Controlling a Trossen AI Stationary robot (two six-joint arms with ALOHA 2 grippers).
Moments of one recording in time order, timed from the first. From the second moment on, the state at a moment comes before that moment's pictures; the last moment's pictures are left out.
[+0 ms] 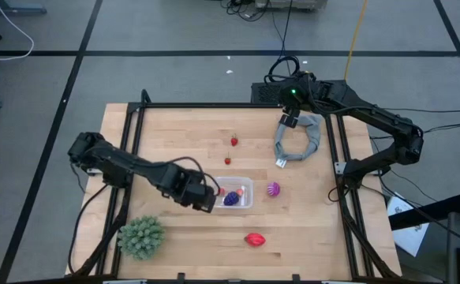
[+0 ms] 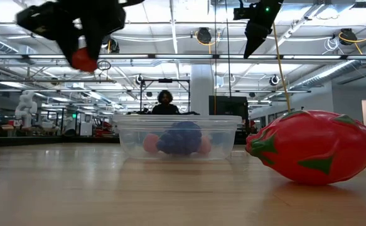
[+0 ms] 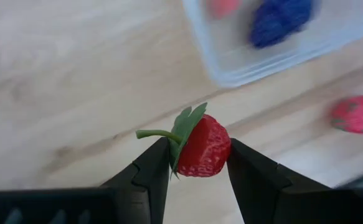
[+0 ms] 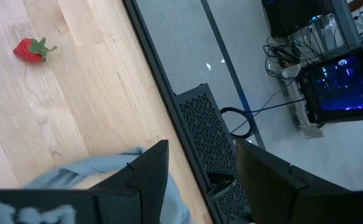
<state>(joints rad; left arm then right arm) -0.30 1.64 1.36 -1.06 0.02 -1.50 -0.48 1.38 1.46 -1.00 0.41 -0.31</state>
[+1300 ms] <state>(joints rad) -0.07 1.99 1.66 -1.11 0.06 -0.86 -0.48 1.38 1.46 -1.00 0.41 -0.30</state>
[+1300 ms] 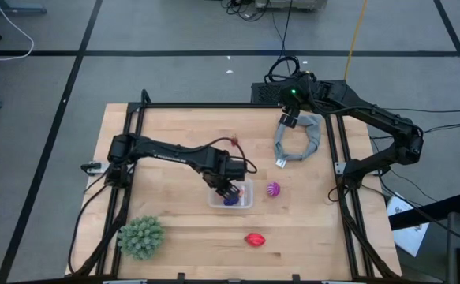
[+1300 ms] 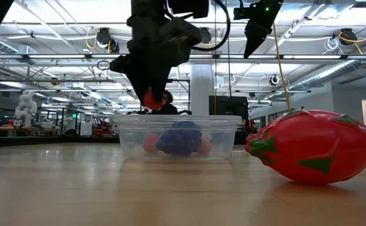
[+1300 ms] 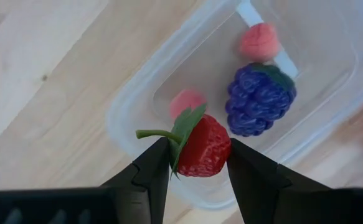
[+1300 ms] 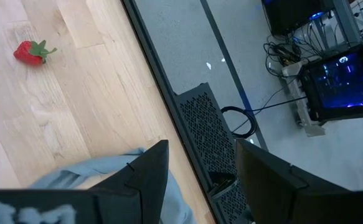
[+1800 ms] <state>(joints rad) -0.12 2.06 1.66 -1.08 0.02 -0.86 -0.48 1.38 1.46 -1.00 0.41 -0.27</state>
